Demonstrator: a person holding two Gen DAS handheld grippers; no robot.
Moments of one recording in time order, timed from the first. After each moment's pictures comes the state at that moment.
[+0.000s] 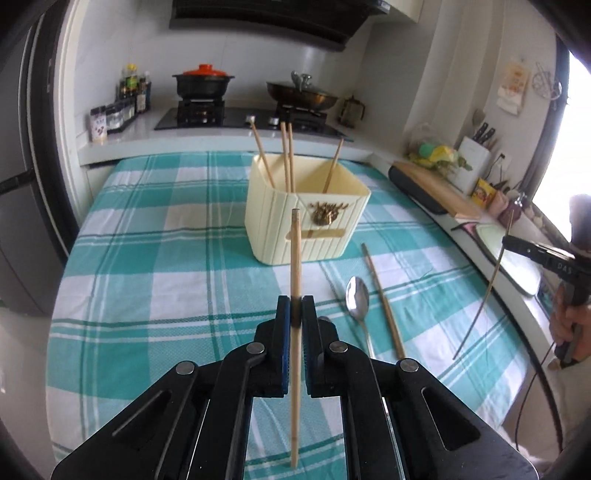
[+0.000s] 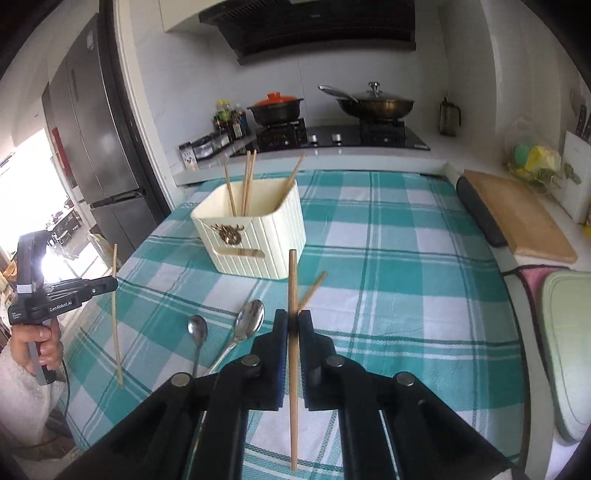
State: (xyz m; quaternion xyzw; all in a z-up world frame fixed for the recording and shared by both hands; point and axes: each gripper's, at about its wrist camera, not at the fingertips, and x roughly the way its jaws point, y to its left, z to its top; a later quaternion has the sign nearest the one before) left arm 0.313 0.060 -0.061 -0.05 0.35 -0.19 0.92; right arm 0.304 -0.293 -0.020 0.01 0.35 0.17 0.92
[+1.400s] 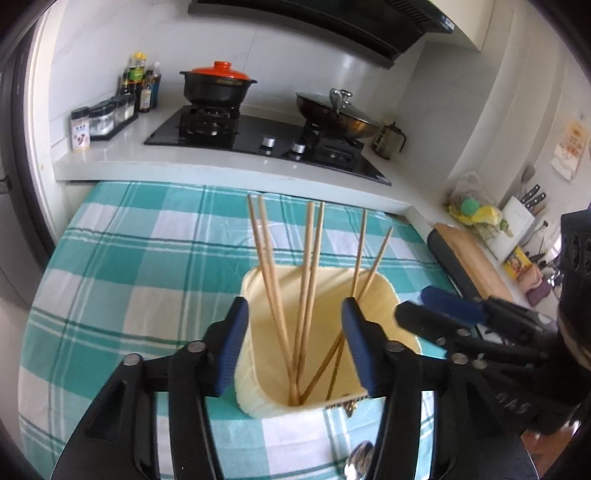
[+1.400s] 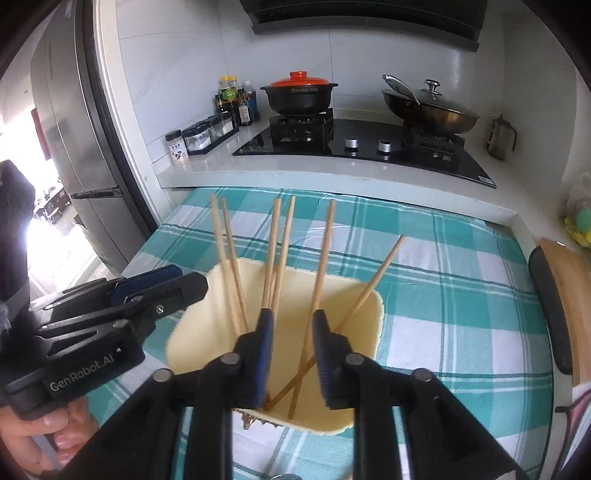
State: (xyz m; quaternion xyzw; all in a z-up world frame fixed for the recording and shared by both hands) left arm 0.502 0.018 -0.045 -0.10 0.37 -0.13 0.91; right arm 0.521 -0.149 -0.030 -0.02 0.39 0.18 0.90
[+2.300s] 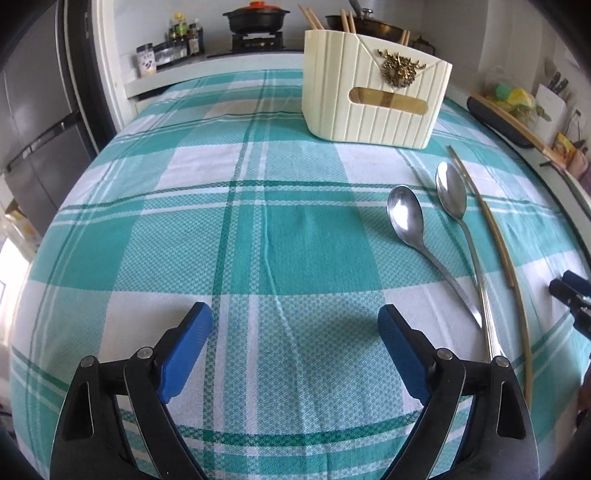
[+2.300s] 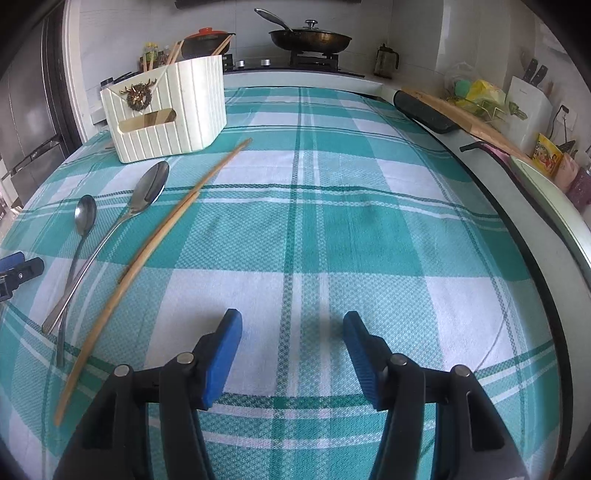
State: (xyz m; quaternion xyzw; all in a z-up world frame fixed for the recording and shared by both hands) left arm 0.305 0.024 -0.203 0.00 0.45 -0.03 0.89; right arm 0.276 -0.288 -0.194 -0.03 0.44 0.00 0.89
